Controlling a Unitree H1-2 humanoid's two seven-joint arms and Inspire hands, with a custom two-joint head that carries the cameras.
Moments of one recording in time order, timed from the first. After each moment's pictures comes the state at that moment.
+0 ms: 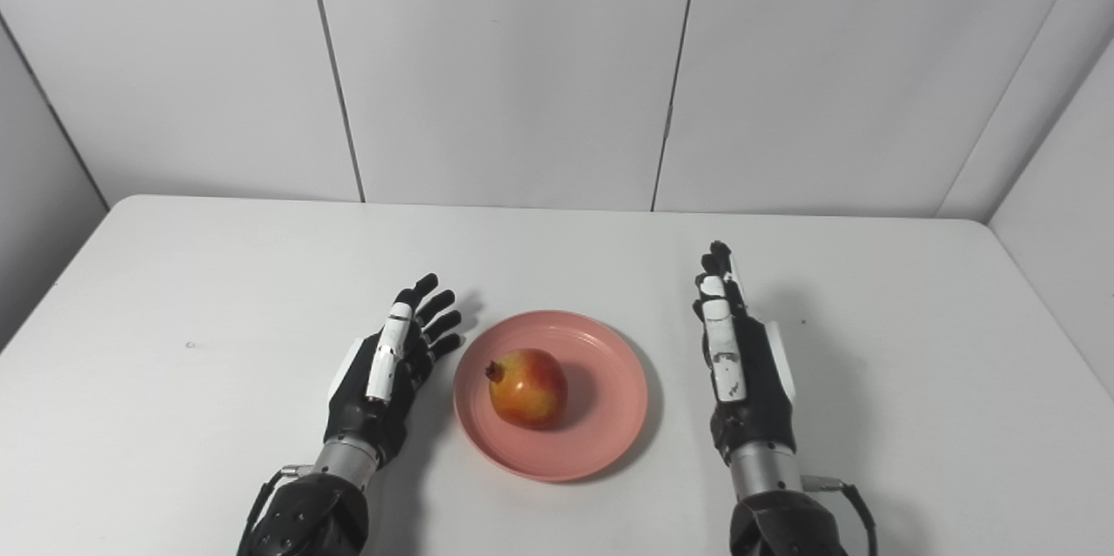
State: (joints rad) left arm -0.18 -0.11 -0.05 -0.05 -0.11 0.27 -0.02; right arm -0.15 0.10 -0.06 -0.30 0.00 0.33 0.03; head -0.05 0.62
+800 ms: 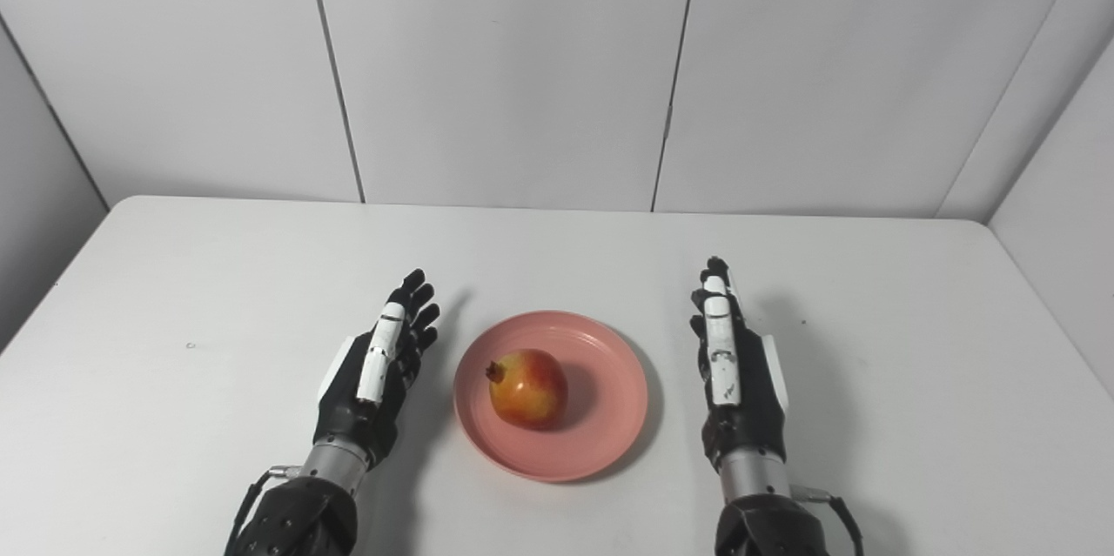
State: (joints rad) left arm -0.17 -0.09 -0.06 -0.09 -0.11 0.27 -0.02; right arm -0.14 0.12 -0.04 -0.29 0.02 0.35 -0.03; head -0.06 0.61
